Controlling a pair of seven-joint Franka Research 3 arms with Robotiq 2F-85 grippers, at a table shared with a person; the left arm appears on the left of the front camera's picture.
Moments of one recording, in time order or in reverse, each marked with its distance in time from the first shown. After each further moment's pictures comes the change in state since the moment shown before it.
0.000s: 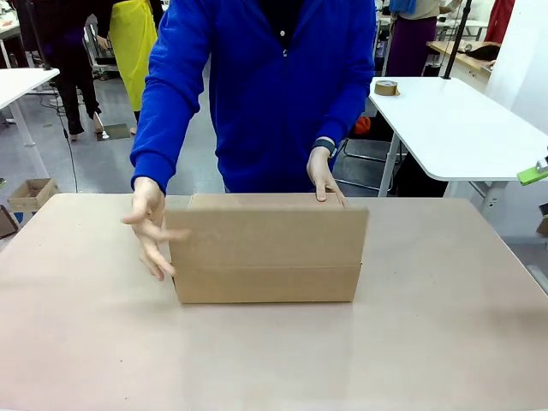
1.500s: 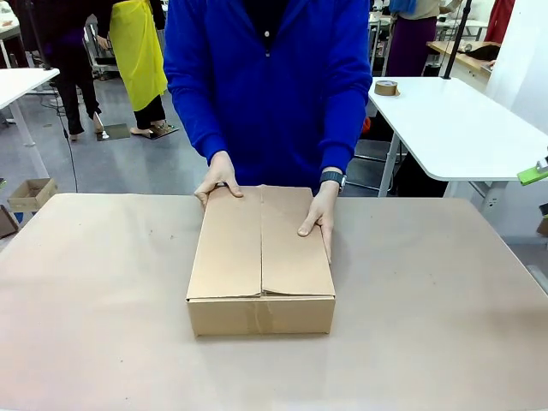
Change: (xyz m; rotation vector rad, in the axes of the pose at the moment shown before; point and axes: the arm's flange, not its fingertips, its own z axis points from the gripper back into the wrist) left arm 0.000 0.000 0.000 0.000 0.000 0.000; right arm 0.000 0.000 0.000 0.000 0.000 0.000
